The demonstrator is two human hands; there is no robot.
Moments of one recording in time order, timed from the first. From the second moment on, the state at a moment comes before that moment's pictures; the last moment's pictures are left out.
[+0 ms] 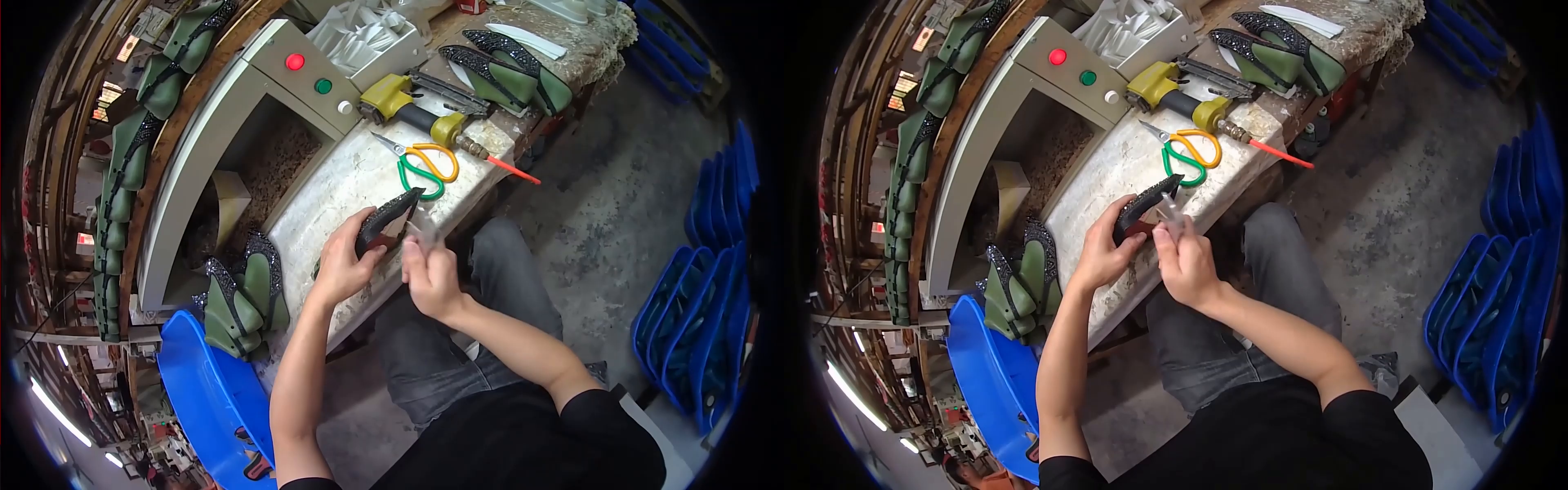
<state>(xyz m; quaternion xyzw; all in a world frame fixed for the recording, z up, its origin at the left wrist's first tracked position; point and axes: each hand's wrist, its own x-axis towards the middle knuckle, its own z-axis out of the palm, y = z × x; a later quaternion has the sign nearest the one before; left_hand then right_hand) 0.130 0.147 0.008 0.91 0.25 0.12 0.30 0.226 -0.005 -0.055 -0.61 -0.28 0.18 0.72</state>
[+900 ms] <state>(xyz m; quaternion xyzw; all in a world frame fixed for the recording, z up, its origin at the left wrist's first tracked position) 0.128 0.156 0.018 0.78 0.29 0.05 0.54 0.213 0.002 -0.088 -0.60 -0.41 0.32 0.61</state>
